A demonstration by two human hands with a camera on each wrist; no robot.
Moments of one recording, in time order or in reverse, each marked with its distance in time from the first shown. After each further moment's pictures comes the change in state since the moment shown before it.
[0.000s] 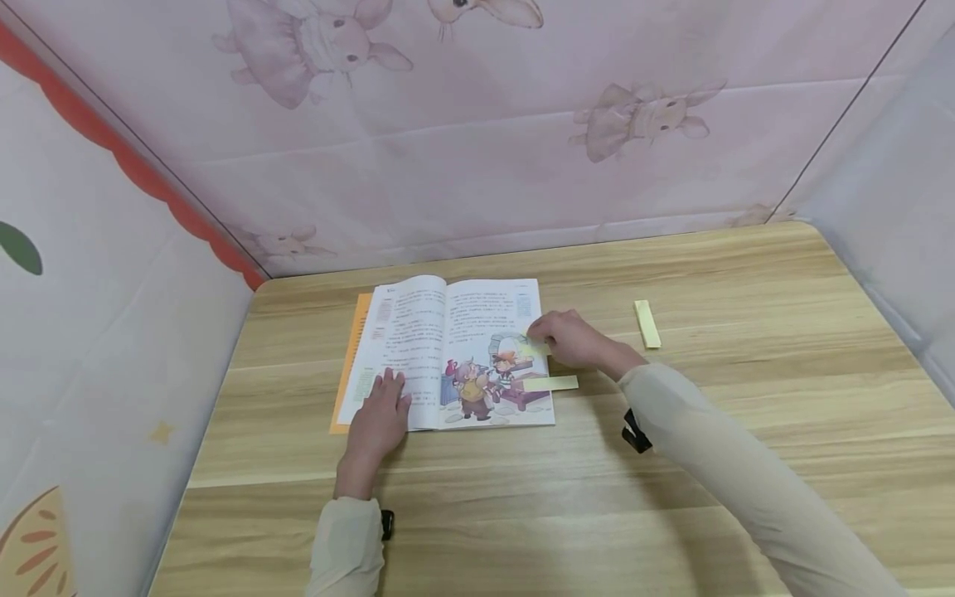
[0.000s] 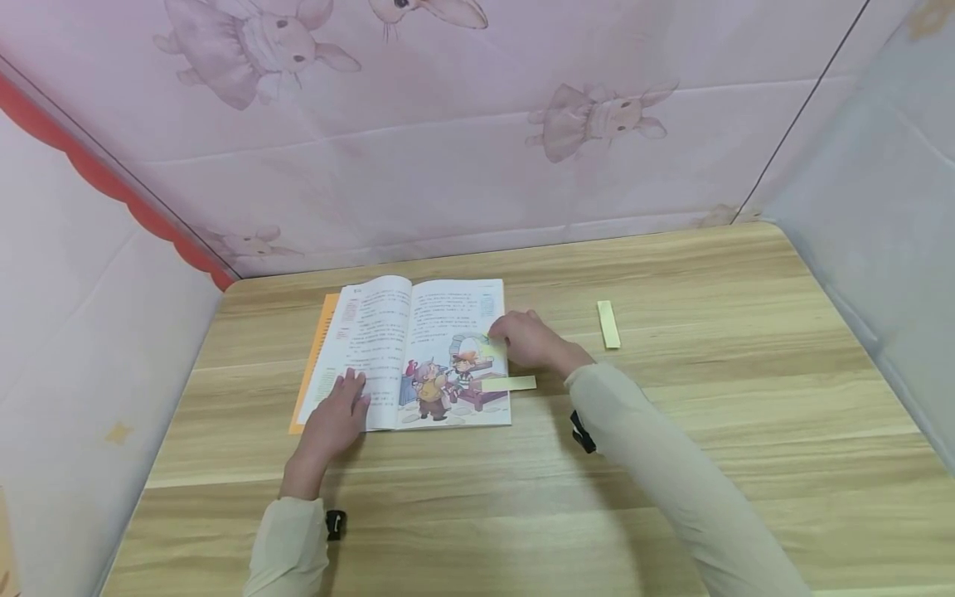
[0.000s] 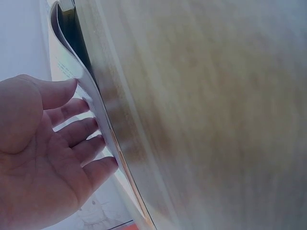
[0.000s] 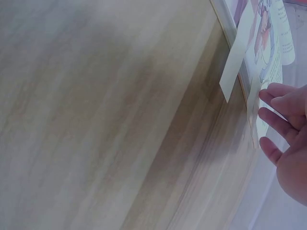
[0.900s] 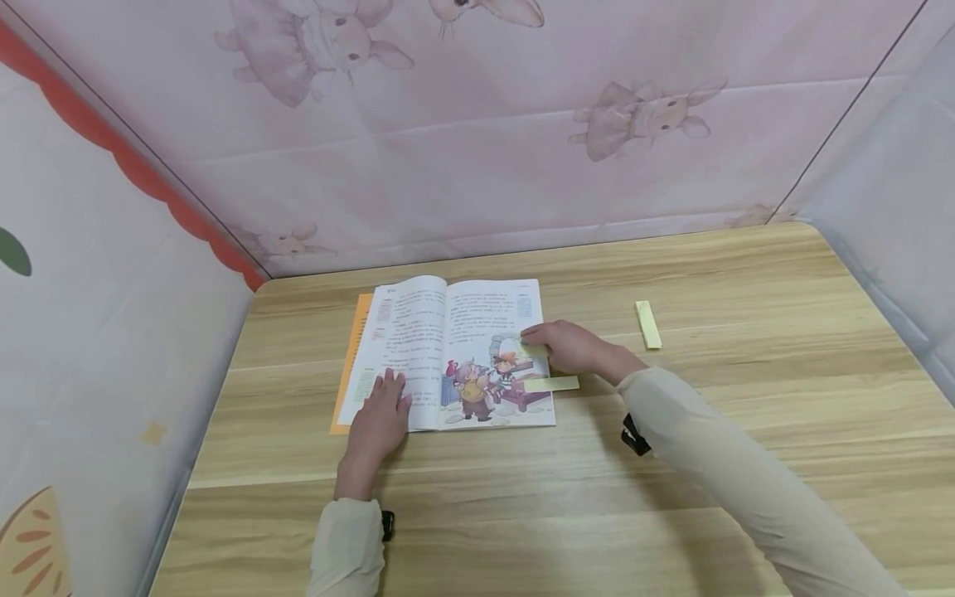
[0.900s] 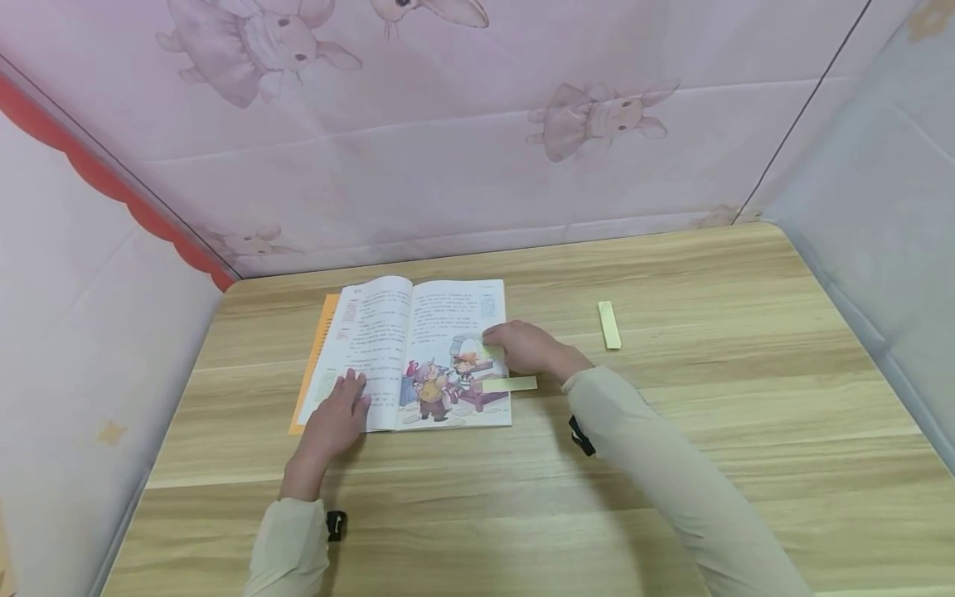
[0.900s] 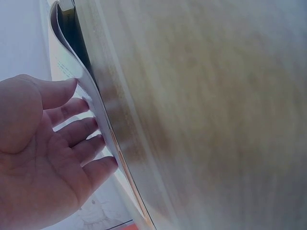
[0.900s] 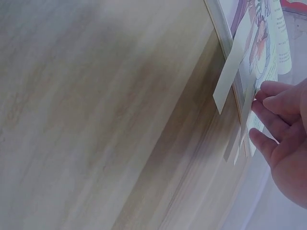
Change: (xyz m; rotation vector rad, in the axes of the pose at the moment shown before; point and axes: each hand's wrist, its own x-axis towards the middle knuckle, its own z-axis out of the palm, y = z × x) left_hand 0.002 -0.003 0.005 -0.003 0.015 0.011; right_hand -0.001 -0.007 0.006 0.003 -0.098 -0.010
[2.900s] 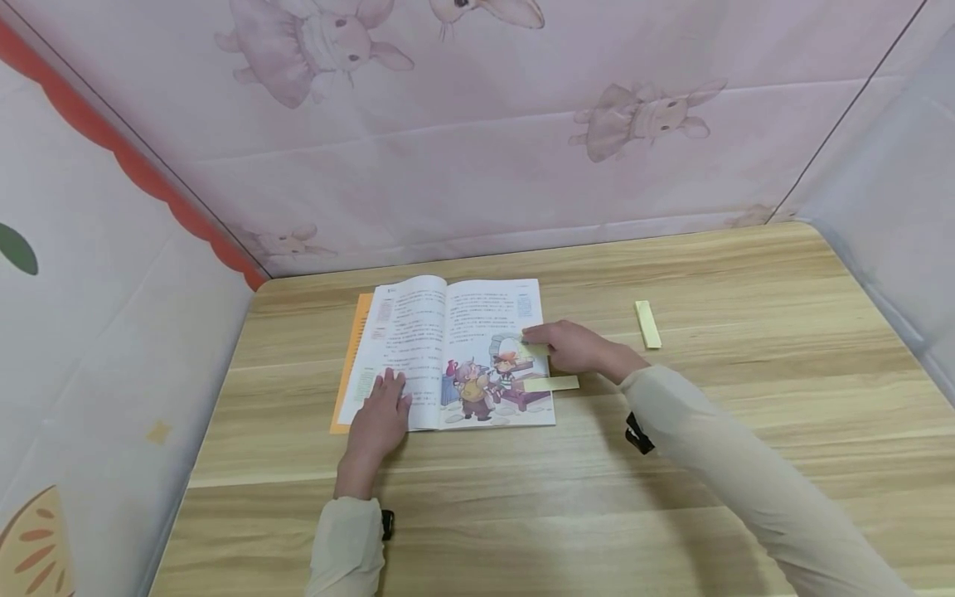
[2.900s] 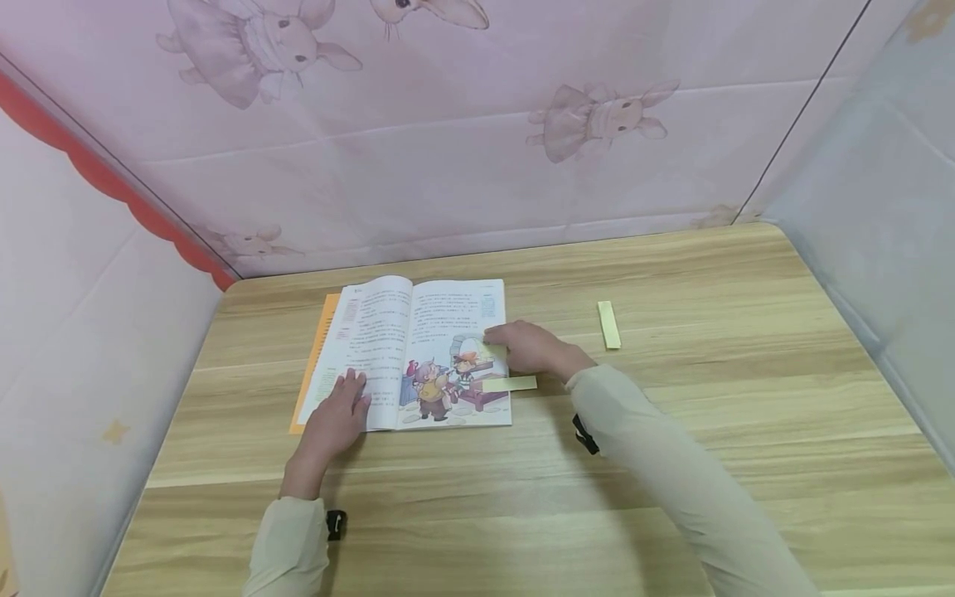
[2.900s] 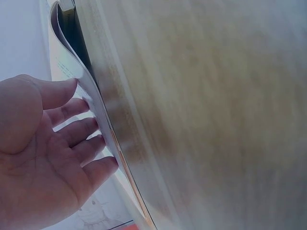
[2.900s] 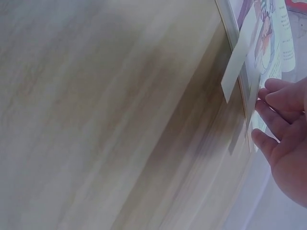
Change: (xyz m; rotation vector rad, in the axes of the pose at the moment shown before) left_hand 0.000 0.001 -0.001 -0.009 0.005 0.009; right_hand -0.004 0.001 -0.004 0.053 -0.021 0.038
